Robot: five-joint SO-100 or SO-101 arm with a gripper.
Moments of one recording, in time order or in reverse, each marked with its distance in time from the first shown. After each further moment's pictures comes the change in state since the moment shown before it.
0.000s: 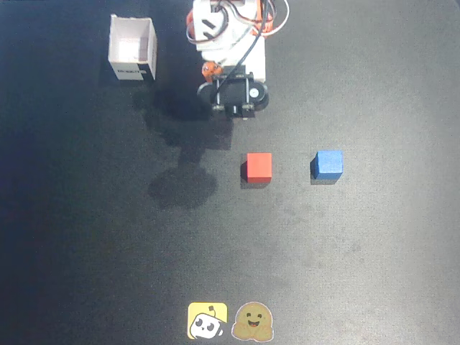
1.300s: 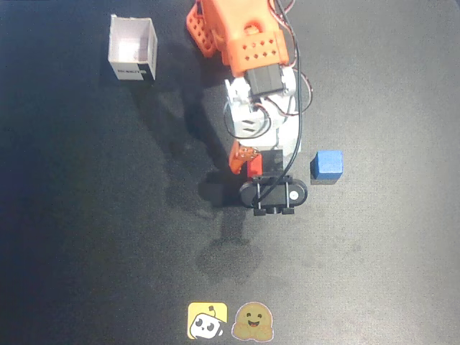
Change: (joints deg) arm -11.3 -65.8 -32.2 -18.2 9.9
